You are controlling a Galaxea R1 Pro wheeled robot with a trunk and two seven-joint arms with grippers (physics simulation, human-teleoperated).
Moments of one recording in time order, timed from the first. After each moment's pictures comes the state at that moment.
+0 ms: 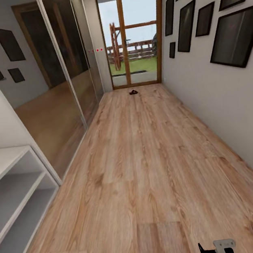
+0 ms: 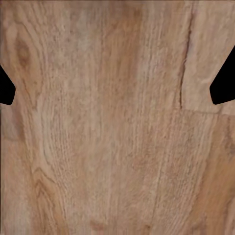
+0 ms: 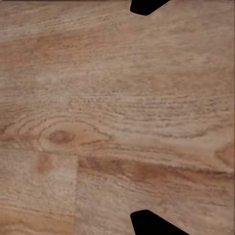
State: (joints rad) left arm -0.19 0.13 0.20 -0.50 0.09 -0.34 -0.41; right arm -0.41 -0.06 -0.27 -0.03 0.24 -0.59 -0.03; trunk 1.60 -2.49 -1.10
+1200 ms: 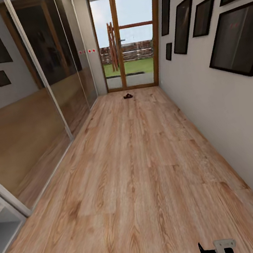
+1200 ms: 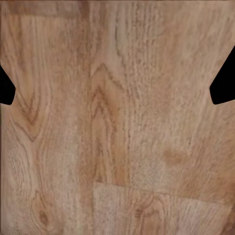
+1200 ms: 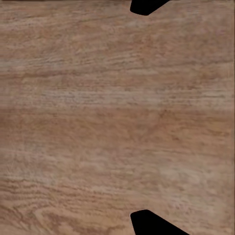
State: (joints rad) left arm -0.19 0.13 0.20 -0.49 0.08 -0.34 -0.41; right arm -0.41 -0.06 -0.27 -0.03 0.24 -0.59 -0.03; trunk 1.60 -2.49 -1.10
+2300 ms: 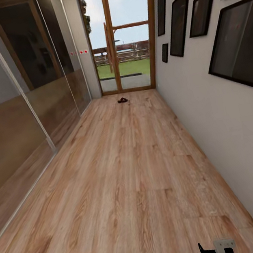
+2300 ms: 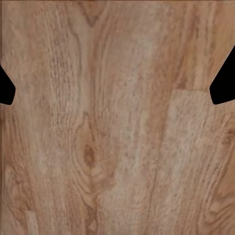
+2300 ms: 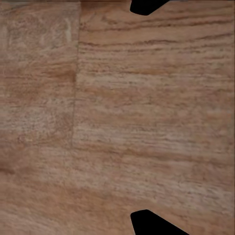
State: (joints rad) left arm -0.19 0.13 0.20 -0.50 0.09 -0.34 -0.41; right arm -0.41 -0.06 -0.27 -0.03 0.24 -0.59 -0.03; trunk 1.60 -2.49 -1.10
